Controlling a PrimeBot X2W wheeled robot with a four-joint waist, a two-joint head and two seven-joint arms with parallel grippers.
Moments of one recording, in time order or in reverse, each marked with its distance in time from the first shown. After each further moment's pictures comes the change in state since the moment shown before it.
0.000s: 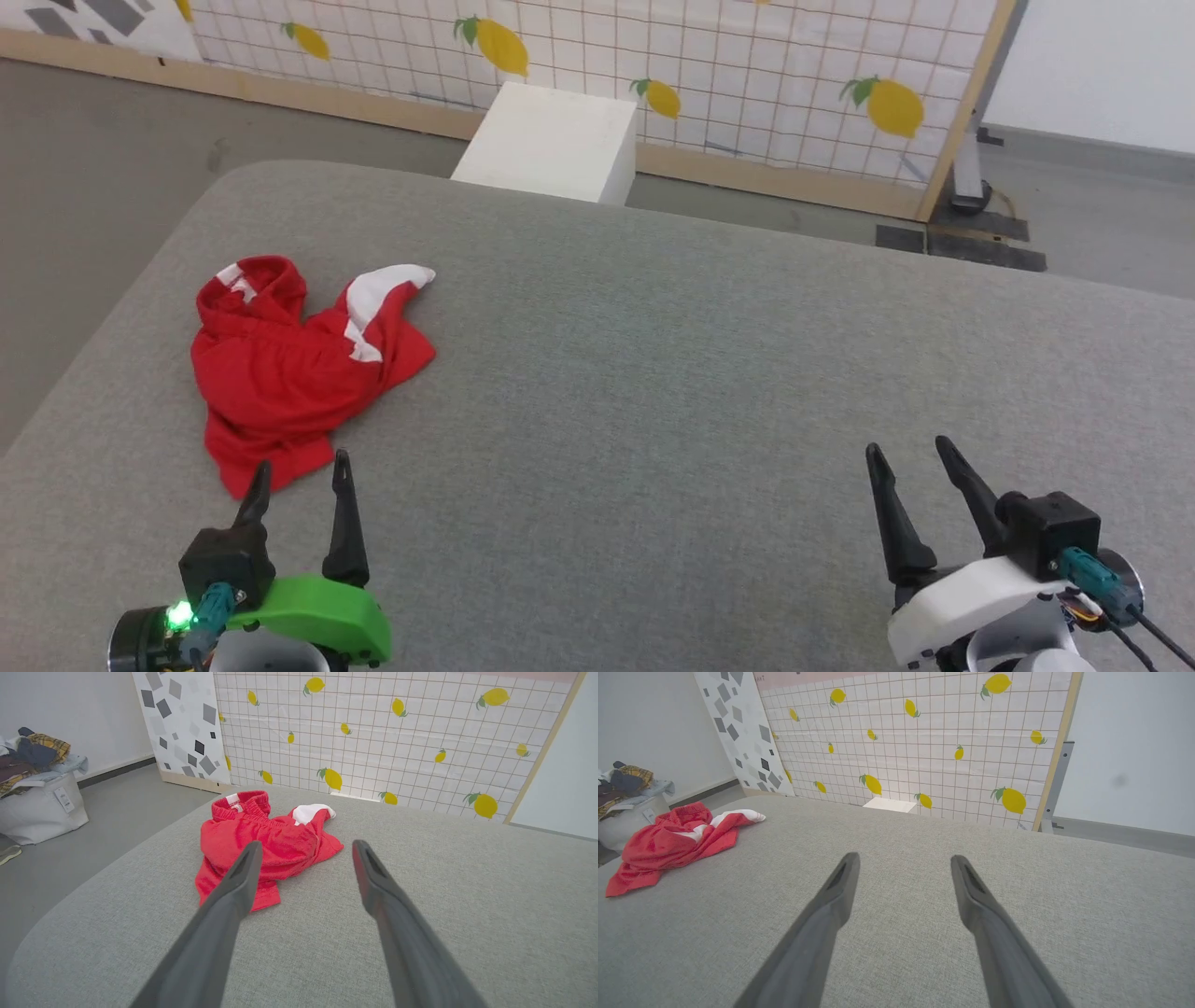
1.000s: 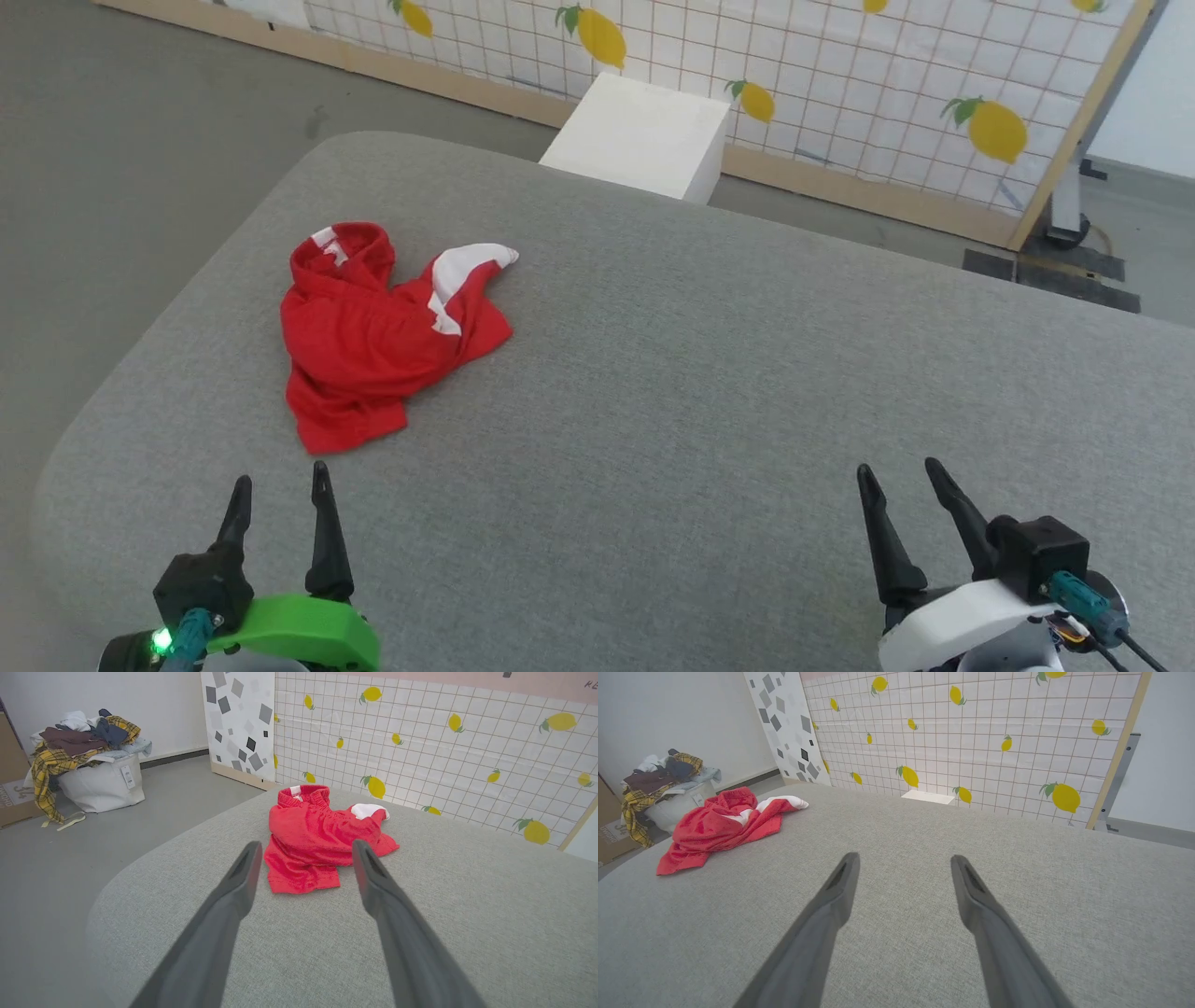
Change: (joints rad) left arm 0.022 0.000 0.018 0.015 -0.053 0.017 -0.062; right arm 0.014 0.000 0.020 0.059 0.021 0.000 -0.063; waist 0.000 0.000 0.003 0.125
